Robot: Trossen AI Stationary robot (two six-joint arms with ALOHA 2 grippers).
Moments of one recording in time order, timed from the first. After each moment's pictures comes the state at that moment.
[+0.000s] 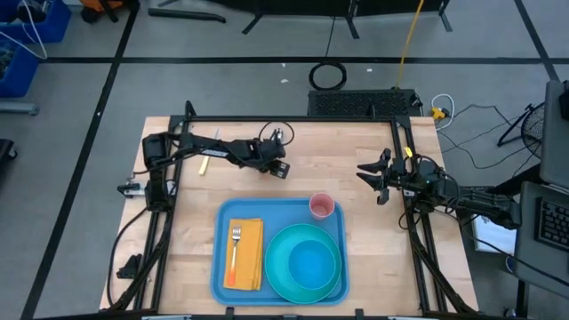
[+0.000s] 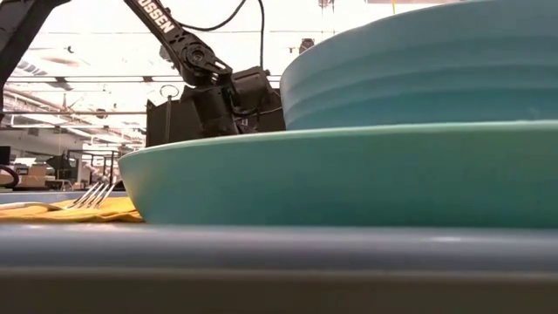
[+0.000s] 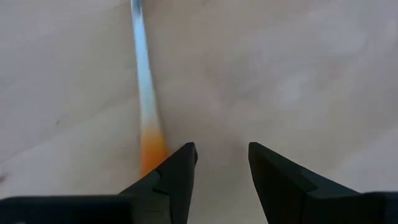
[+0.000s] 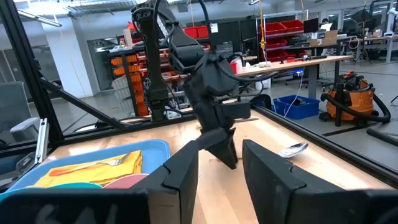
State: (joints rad) left arm 0.30 1.95 1.13 -0.42 -0.10 -0.80; right arm -0.28 0.07 0.02 0.13 -0.08 0.15
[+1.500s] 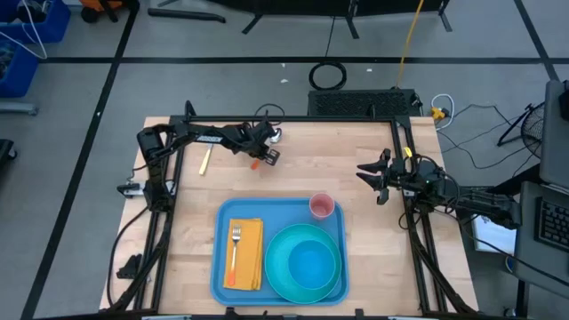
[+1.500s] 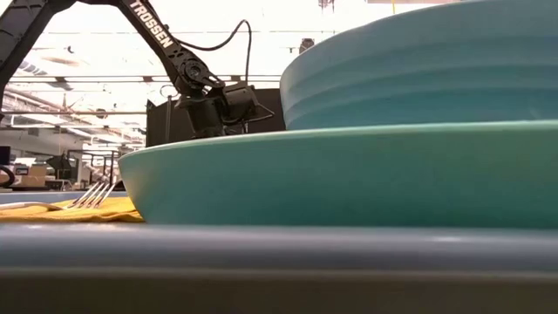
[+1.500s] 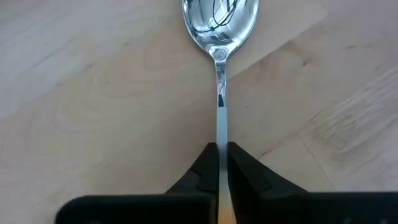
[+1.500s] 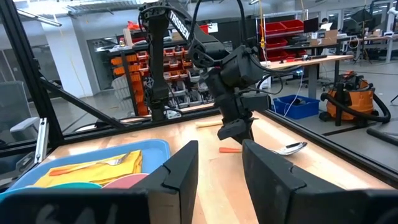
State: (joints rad) left arm 0.50 1.91 1.12 -0.37 -0.11 -0.48; right arm -0.28 0.07 0.02 0.13 -0.08 0.15
